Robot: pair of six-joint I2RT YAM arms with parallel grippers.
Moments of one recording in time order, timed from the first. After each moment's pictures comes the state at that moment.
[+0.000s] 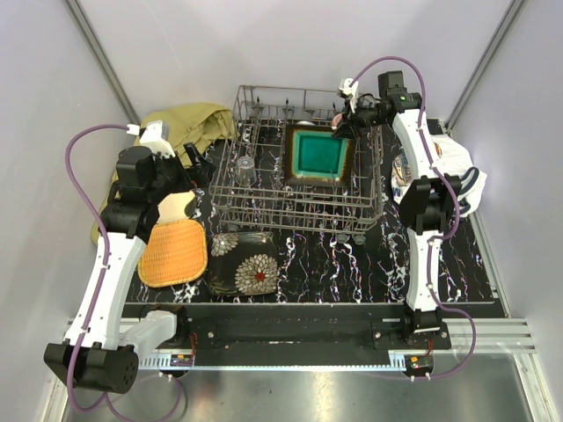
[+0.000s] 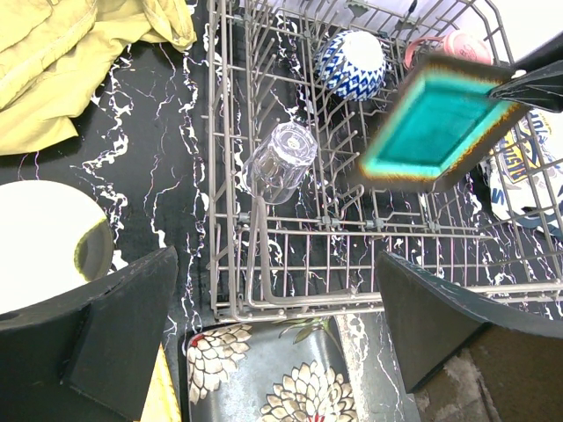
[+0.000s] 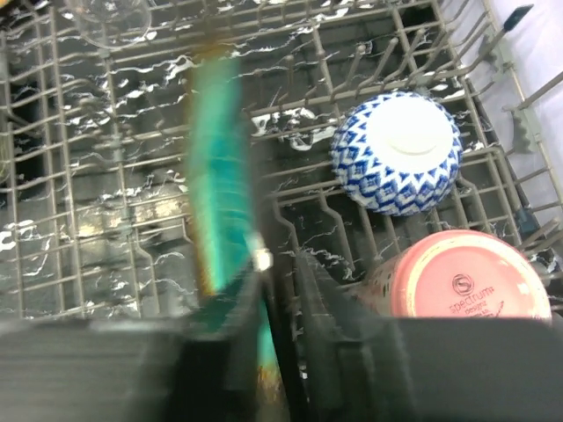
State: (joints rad) left arm -0.10 1.01 1.13 -0.48 0.20 -0.33; right arm 0.12 2.34 2.44 -0.97 -0.93 -0.82
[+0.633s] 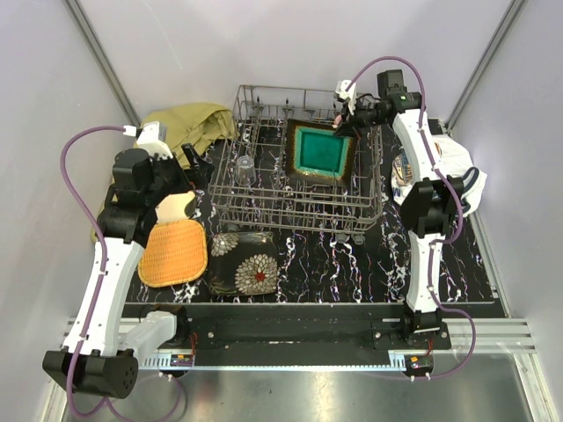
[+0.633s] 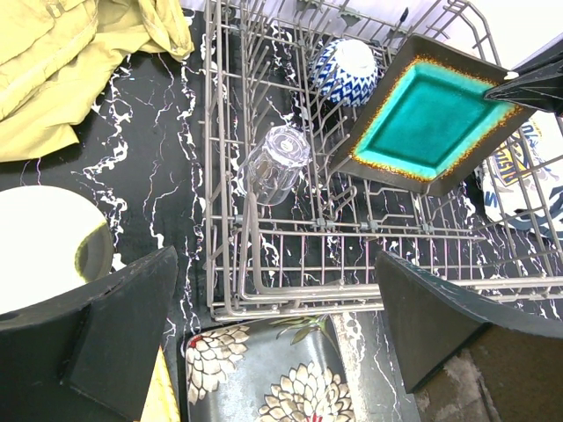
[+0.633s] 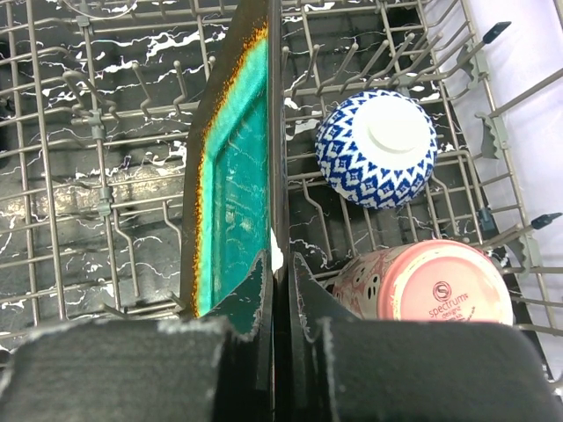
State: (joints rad) left arm -0.10 0.98 1.13 -0.48 0.20 -0.33; right arm 0.13 2.28 2.38 -0.98 -0.87 -0.92
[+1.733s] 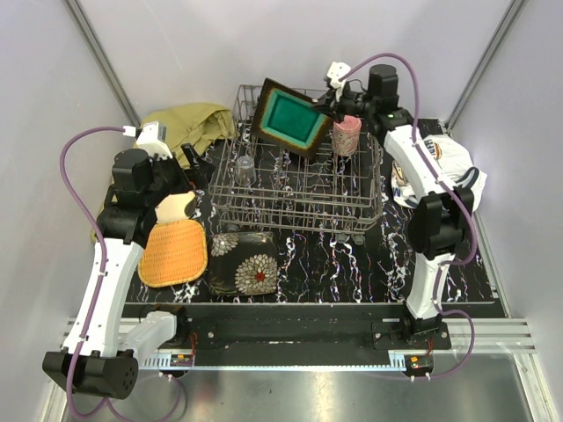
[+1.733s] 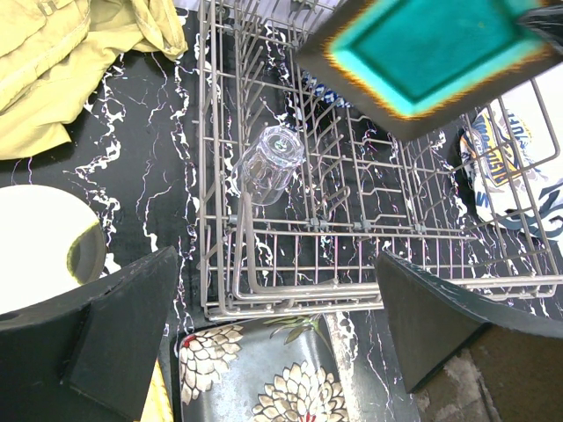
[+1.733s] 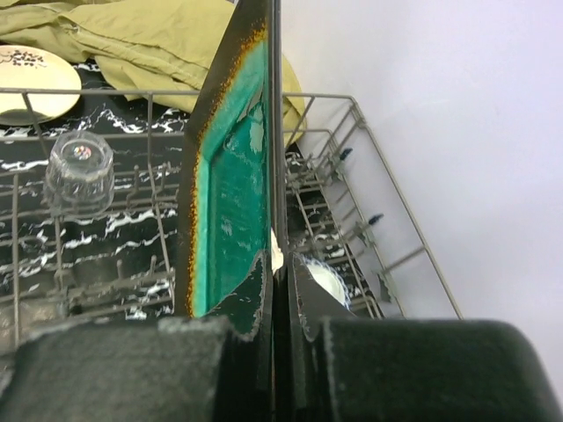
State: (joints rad) left arm -0.10 0.97 1.13 -0.48 0.21 -0.35; right arm 0.24 1.98 1.94 -0.17 -0.84 -0.53
